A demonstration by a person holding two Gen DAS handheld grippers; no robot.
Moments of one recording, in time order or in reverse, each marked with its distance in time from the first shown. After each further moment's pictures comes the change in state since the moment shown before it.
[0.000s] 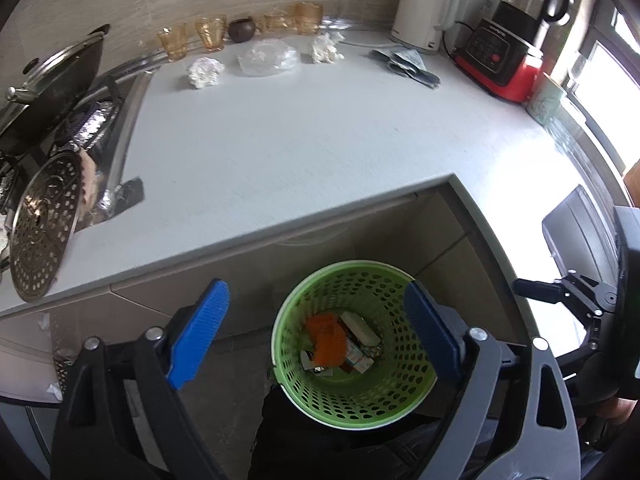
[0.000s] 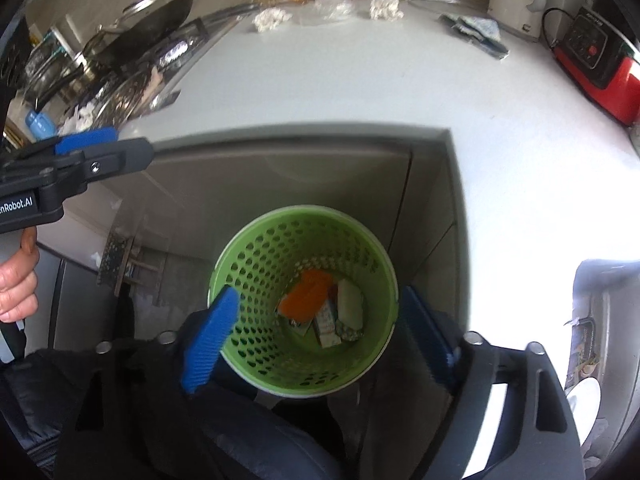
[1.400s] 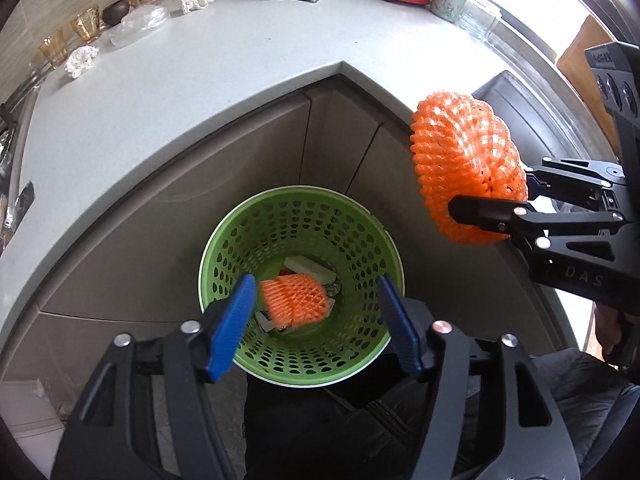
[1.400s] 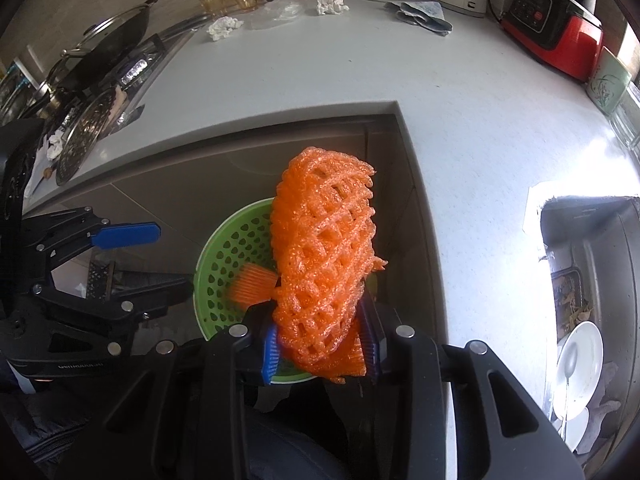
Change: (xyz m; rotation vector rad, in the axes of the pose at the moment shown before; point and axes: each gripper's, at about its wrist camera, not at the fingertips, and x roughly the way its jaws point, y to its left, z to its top) left arm 0.039 -0.057 -0.057 0.305 0.171 -0.233; right arm -0.012 -0.008 -0.025 0.125 0.005 -0.084
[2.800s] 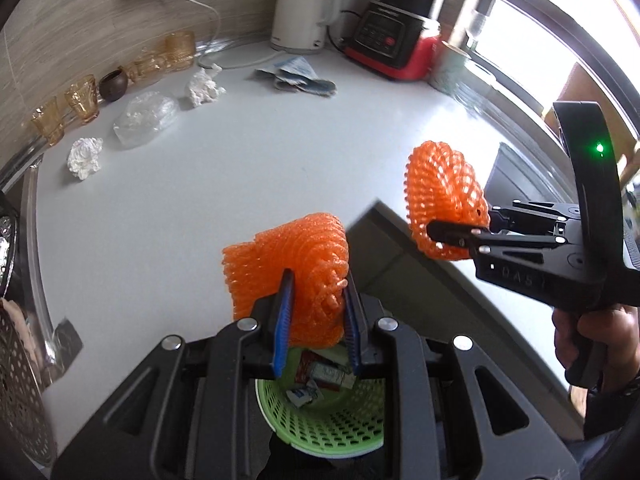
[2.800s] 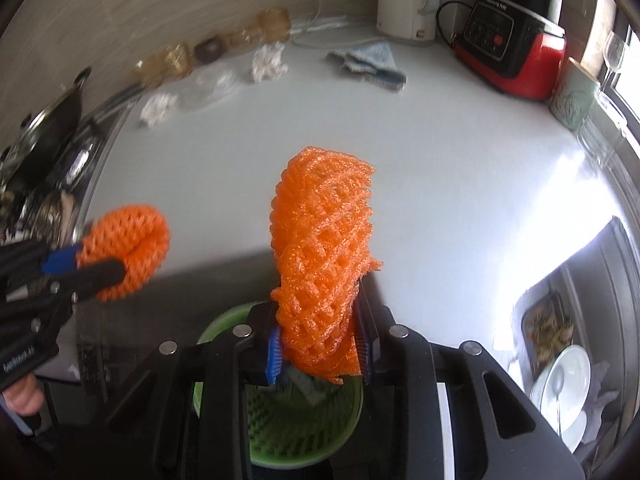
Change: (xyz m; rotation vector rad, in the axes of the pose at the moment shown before) left arm -0.046 0.064 0.103 0.072 -0.163 -0.059; right arm 0.004 -0.015 0.096 0.175 -0.087 -0.126
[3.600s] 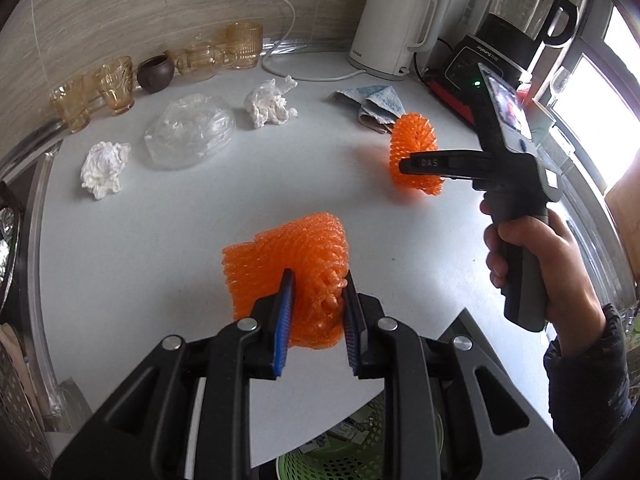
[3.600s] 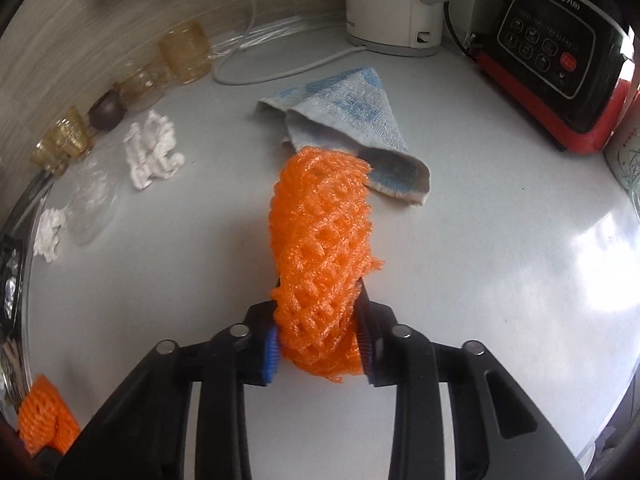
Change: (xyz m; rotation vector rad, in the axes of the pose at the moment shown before) left arm 0.065 0.077 0.087 -0.203 -0.036 0.110; right arm 0.163 -0.056 0.201 0.119 -0.013 -0.054
